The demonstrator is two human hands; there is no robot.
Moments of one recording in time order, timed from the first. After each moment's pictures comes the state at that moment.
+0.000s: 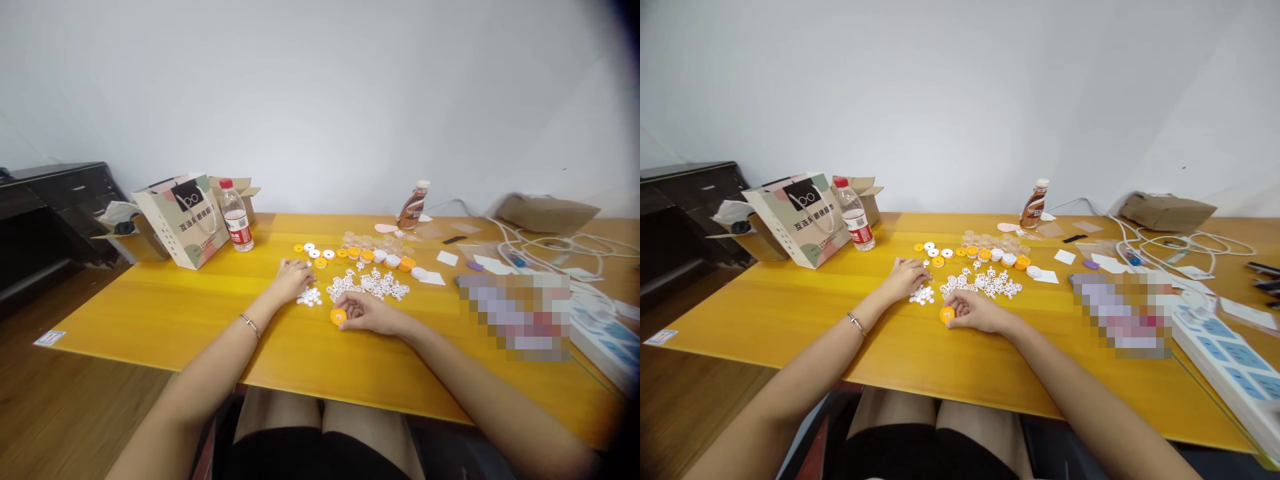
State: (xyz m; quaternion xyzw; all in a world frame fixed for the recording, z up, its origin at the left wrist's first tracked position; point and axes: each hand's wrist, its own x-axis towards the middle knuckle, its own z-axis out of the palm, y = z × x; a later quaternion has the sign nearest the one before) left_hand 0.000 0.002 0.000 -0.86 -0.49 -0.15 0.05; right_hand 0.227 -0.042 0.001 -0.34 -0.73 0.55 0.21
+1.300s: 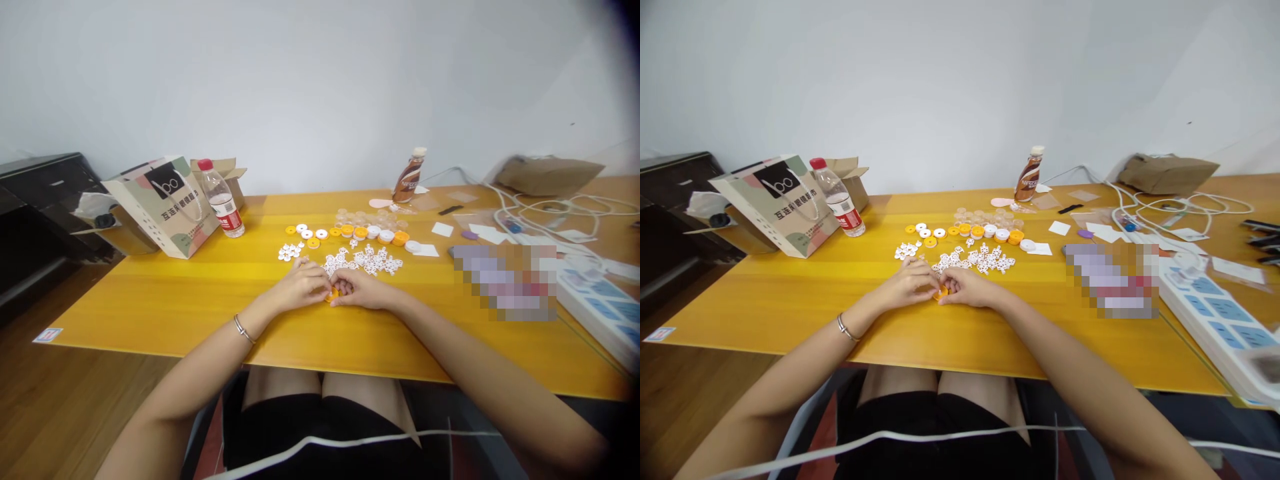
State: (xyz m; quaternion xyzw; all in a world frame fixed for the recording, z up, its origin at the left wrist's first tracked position) left_hand 0.027 -0.053 0.016 -0.94 -0.30 -0.17 -0.06; right_hand 0.227 -0.038 0.001 -0.33 -0.81 0.45 0.21
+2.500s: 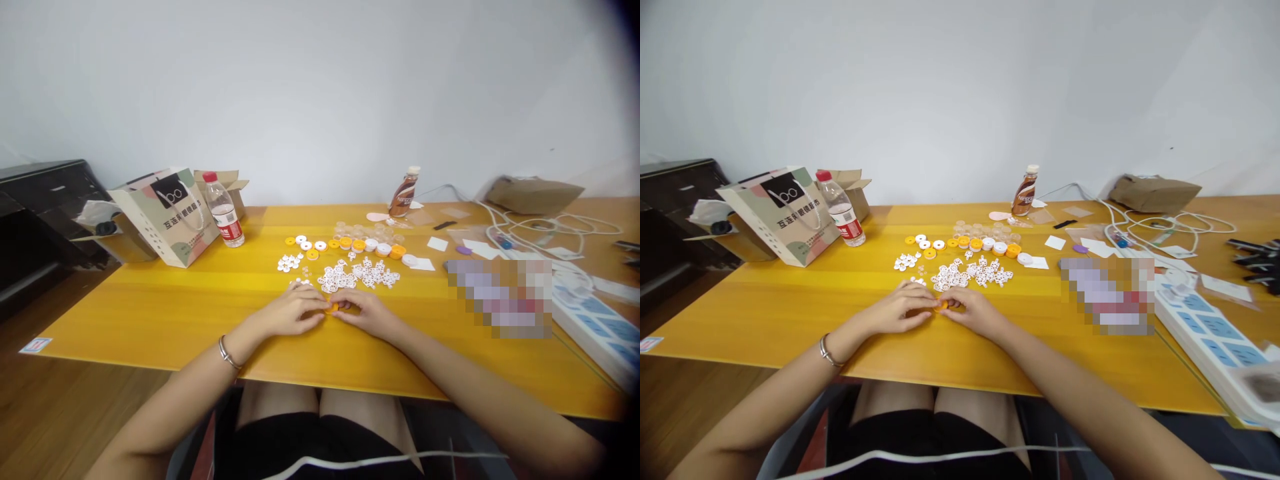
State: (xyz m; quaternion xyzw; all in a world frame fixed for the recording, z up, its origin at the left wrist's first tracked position) left_hand 0.017 -0.075 0.018 -0.94 -0.29 -0.16 -0.11; right_hand 0.233 -0.059 -0.019 -0.31 -0.84 0.29 0.33
